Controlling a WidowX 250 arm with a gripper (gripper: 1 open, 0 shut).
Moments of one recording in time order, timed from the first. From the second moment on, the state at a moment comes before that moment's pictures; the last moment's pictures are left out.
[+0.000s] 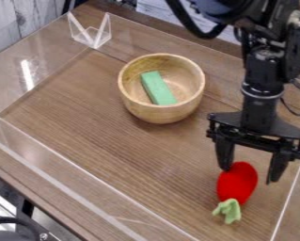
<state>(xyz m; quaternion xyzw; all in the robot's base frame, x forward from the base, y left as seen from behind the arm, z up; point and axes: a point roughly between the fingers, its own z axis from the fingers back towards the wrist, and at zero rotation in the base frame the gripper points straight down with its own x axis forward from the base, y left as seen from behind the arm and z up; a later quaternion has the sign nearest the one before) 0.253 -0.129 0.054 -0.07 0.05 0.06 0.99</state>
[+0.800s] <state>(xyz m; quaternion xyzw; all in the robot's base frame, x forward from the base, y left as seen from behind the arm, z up) 0.239 -0.136 0.059 -0.07 0.06 0.07 0.99</state>
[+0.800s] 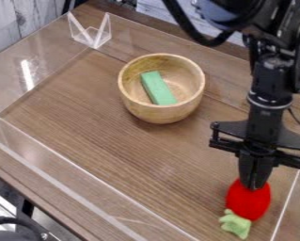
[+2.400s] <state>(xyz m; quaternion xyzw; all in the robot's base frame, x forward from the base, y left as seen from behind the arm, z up) 0.257 -0.111 0.075 -0.10 0.03 0.17 0.98</state>
